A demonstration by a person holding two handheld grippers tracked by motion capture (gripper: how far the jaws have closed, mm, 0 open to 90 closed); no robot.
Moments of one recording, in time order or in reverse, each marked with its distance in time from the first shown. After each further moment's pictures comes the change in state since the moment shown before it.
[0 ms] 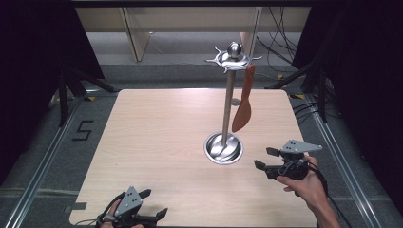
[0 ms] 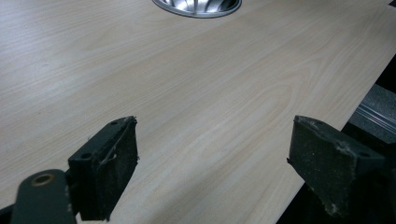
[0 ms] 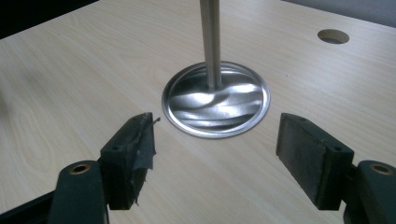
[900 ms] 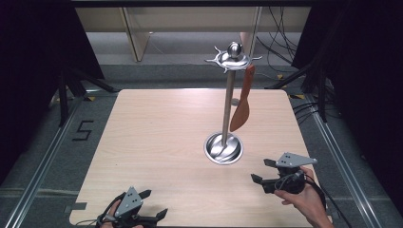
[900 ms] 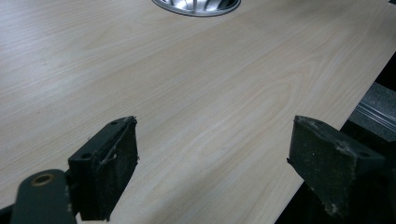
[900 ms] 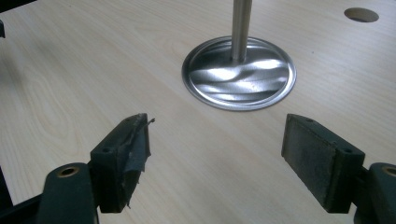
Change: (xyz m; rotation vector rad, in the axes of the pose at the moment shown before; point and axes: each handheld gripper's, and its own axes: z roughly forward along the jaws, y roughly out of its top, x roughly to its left) left arm 0.001 0.000 0.000 0.000 0.000 0.036; right arm 0.023 -0.024 0.001 0.046 0.026 -0.032
